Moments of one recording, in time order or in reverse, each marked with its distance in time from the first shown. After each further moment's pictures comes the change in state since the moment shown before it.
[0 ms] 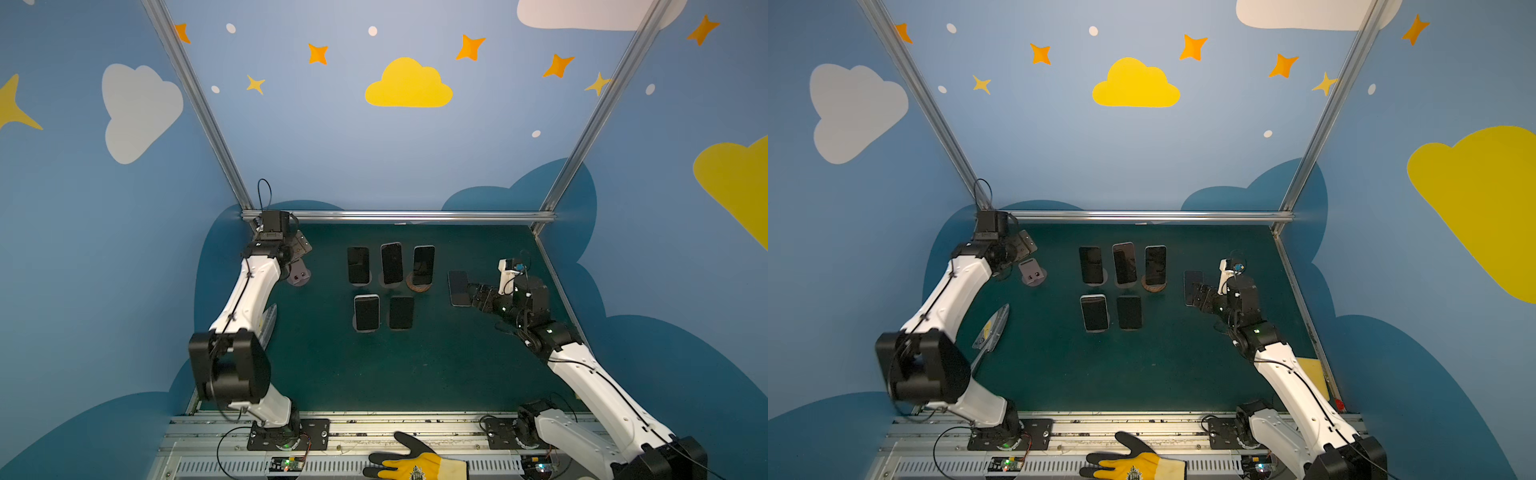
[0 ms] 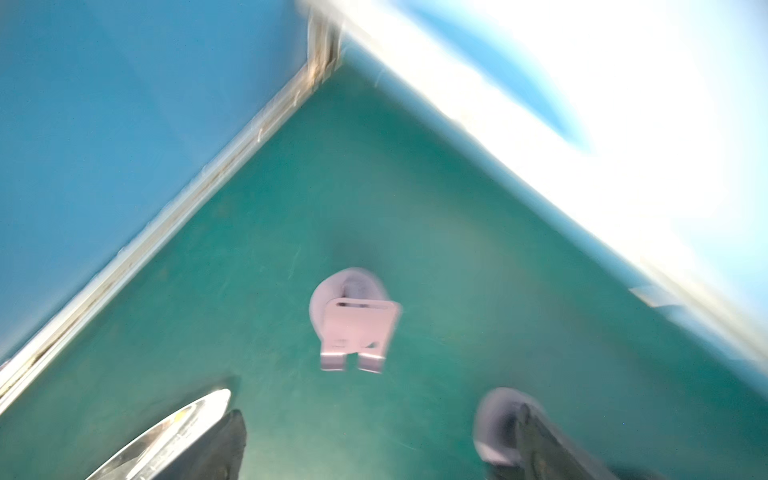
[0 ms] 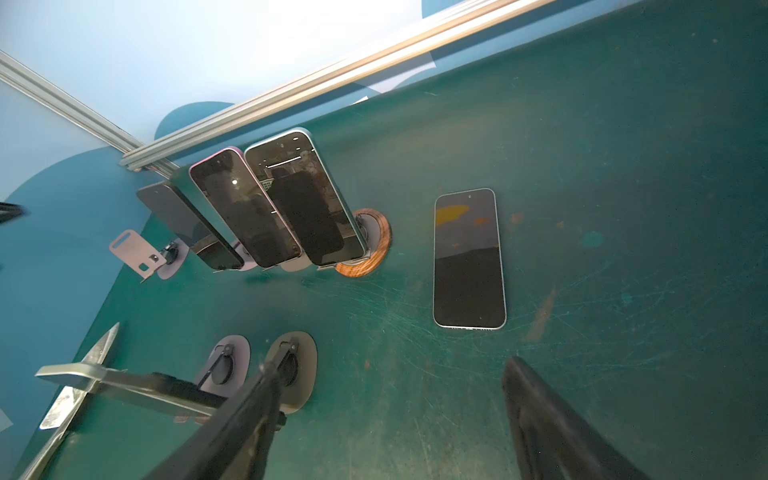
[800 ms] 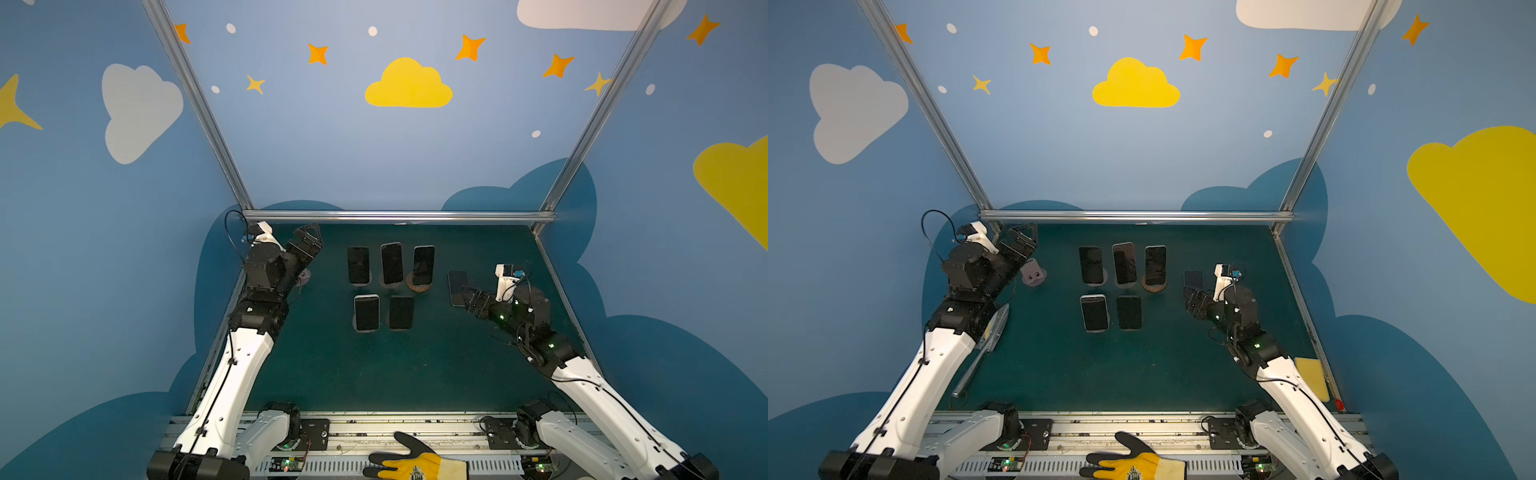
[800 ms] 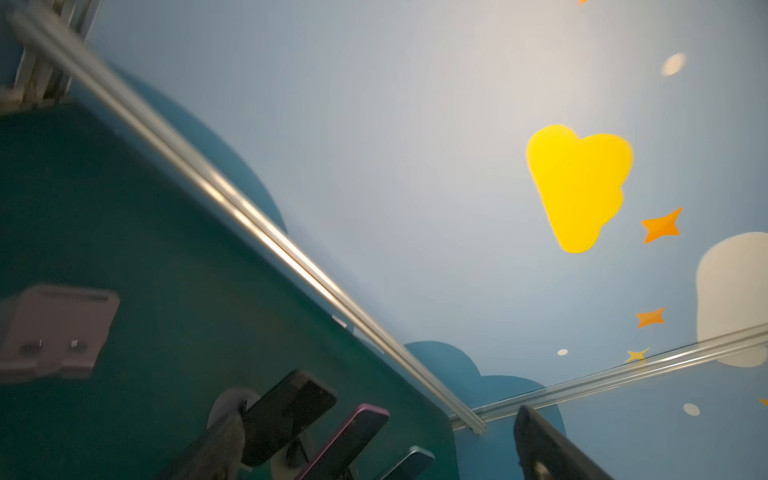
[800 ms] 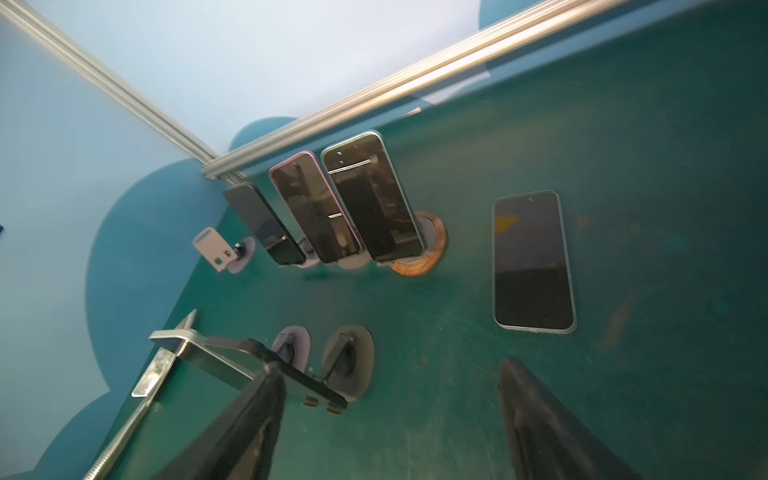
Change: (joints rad) left arm -0.146 -0.453 -0.443 0.544 0.227 -0.364; right arm 0.114 -0.103 -0.044 0.031 0.031 0.104
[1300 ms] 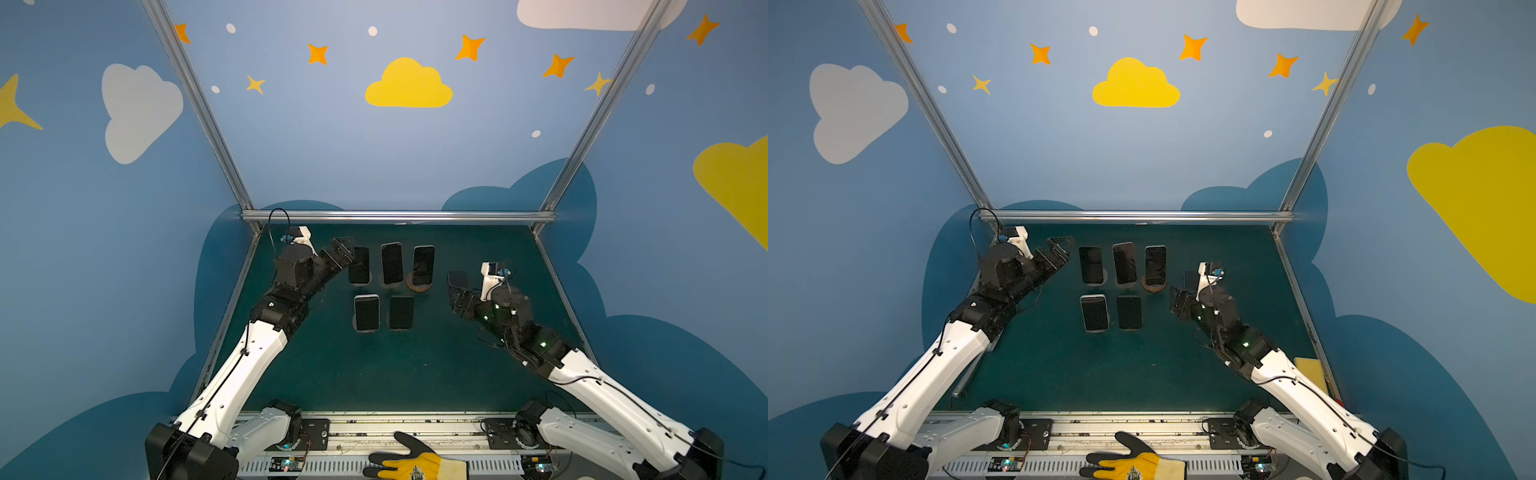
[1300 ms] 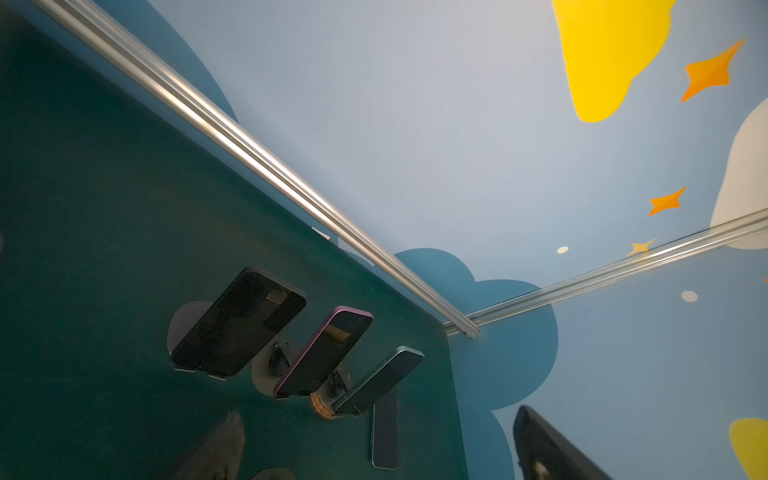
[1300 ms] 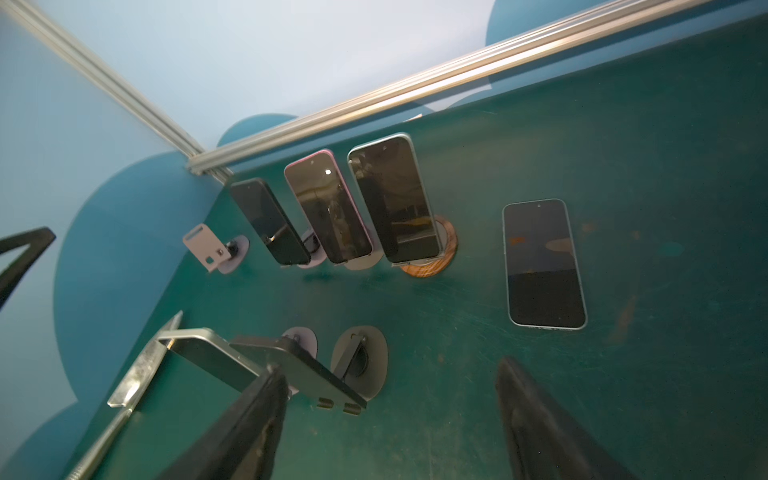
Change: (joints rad) left arm -0.201 0.058 0.055 -0.084 0.001 0.040; right arm 0.295 0.086 0.123 -0.071 0.309 0.028
